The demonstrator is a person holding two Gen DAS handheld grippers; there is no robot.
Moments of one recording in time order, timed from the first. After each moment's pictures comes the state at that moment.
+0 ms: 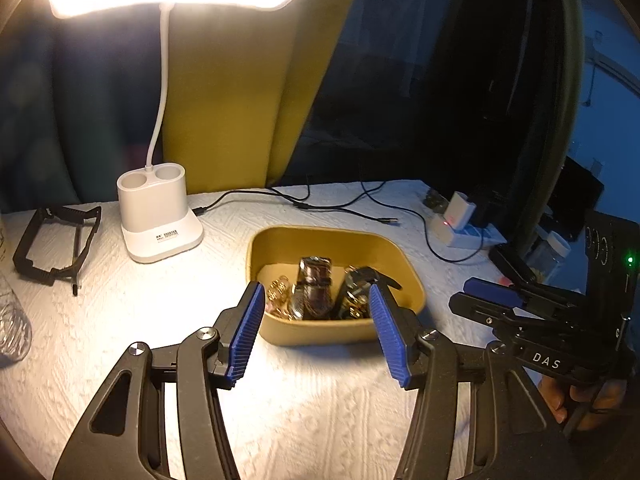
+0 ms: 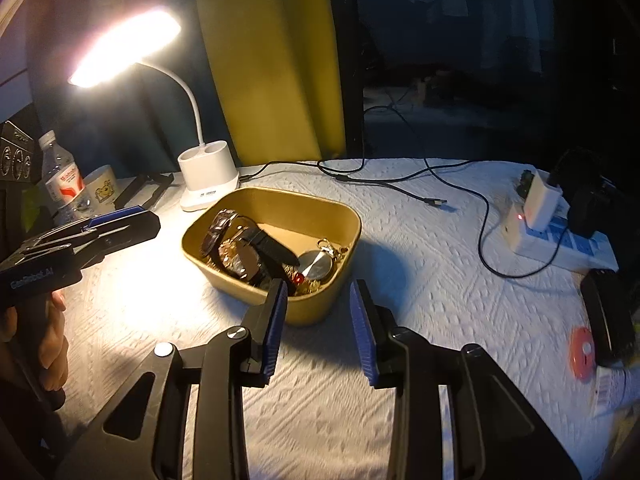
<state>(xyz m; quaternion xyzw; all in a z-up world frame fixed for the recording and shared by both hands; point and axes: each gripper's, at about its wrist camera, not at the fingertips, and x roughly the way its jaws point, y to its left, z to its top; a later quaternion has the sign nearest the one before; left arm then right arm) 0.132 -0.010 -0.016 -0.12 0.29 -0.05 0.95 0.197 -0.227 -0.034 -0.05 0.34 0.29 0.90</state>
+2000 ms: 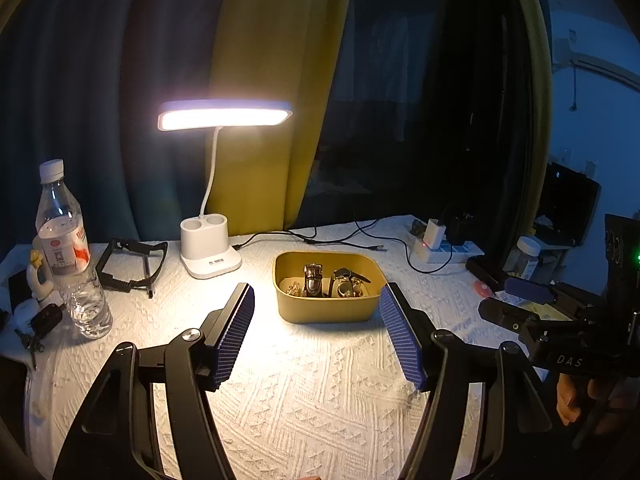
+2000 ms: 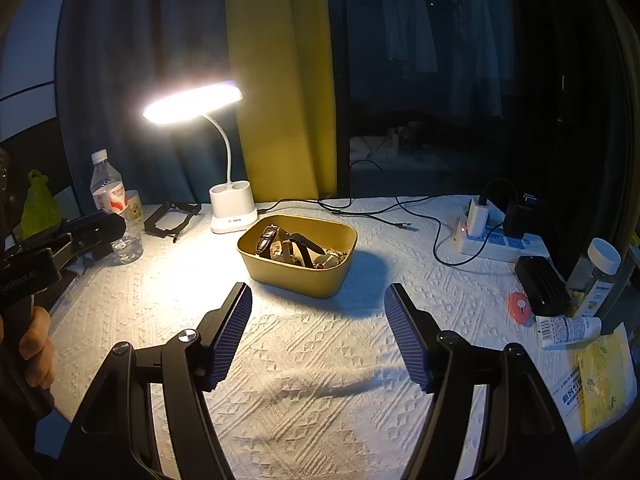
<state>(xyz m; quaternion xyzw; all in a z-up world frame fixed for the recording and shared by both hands) -0.002 -0.027 0.040 -0.07 0.21 -0.01 0.98 0.075 -0.257 0.014 -0.04 0.25 0.25 0.93</state>
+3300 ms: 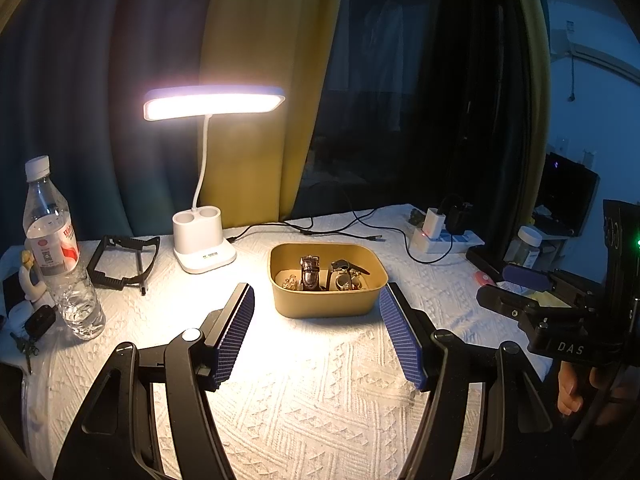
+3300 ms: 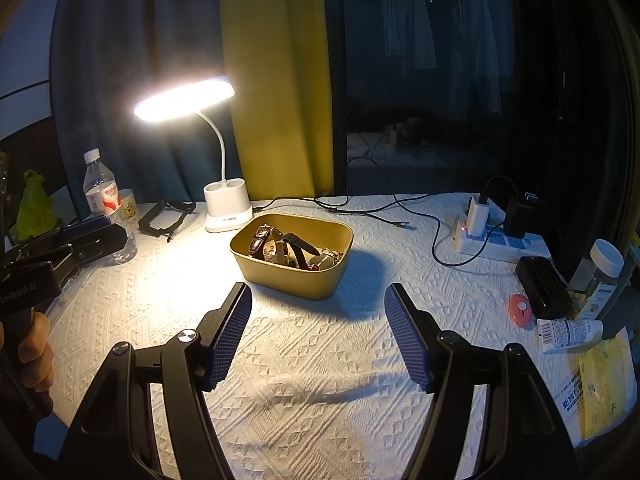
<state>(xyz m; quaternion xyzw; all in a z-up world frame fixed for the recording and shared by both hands) 0.006 -0.029 0.033 -0.07 0.22 -0.02 0.97 0.082 -0.259 0.011 -0.04 0.26 0.25 0.93</state>
